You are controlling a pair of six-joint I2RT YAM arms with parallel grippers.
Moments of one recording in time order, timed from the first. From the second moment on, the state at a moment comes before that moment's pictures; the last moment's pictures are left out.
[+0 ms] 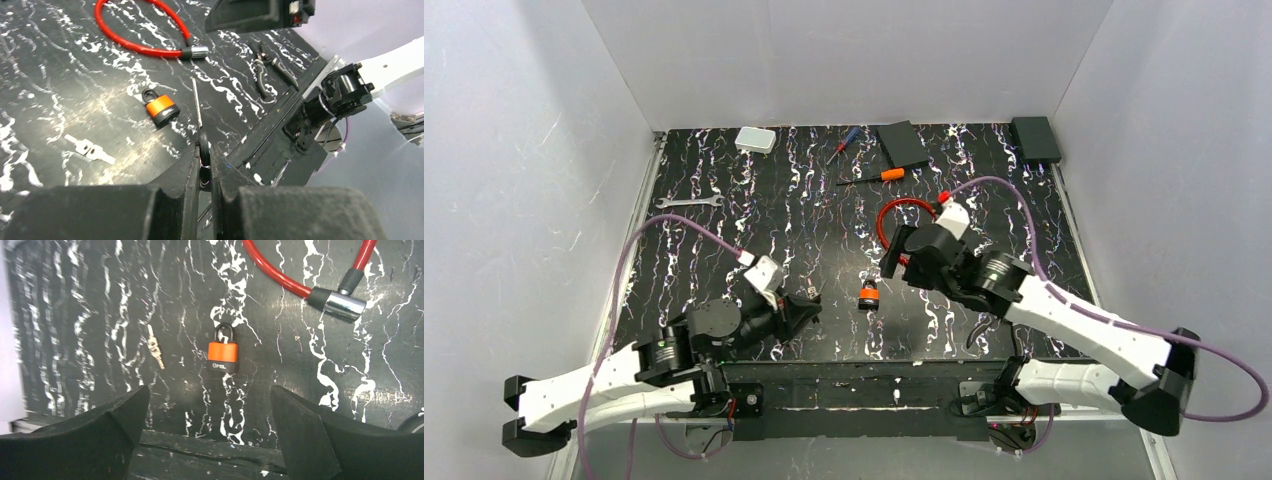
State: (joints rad) left arm -1.25 0.49 0.56 -0.28 -0.33 -0.41; right arm 1.01 1.05 1.03 -0.73 0.45 1.00
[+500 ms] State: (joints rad) left arm -1.25 0.48 0.75 -0.78 -0.35 -0.36; right arm 1.02 1.46 1.07 -0.69 0.34 0.91
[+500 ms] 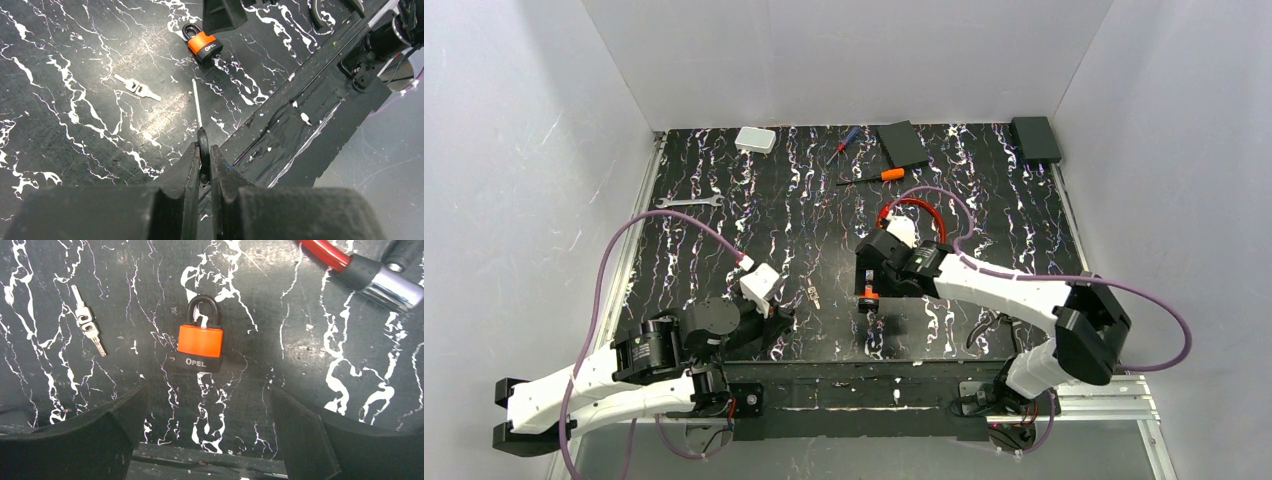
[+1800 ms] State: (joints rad) left arm -1.25 0.51 0.75 -0.80 -0.28 -0.33; right arm 1.02 1.84 1.20 -0.63 0.34 0.87
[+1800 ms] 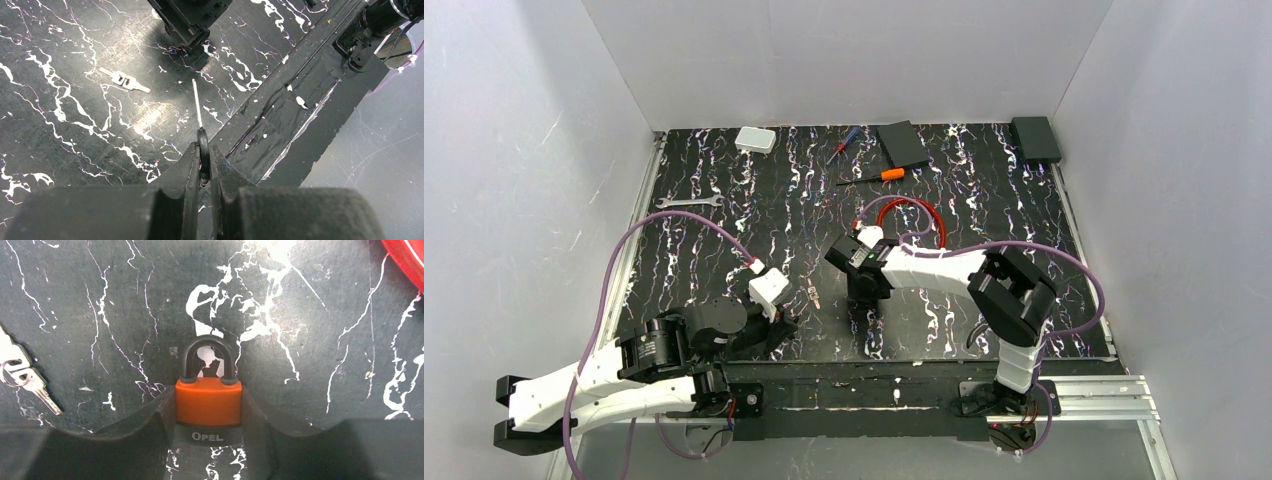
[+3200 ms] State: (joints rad) left arm -1.25 0.86 0.81 -0.50 -0.13 -0.63; right arm 1.02 0.92 0.88 -0.59 0.47 1.42
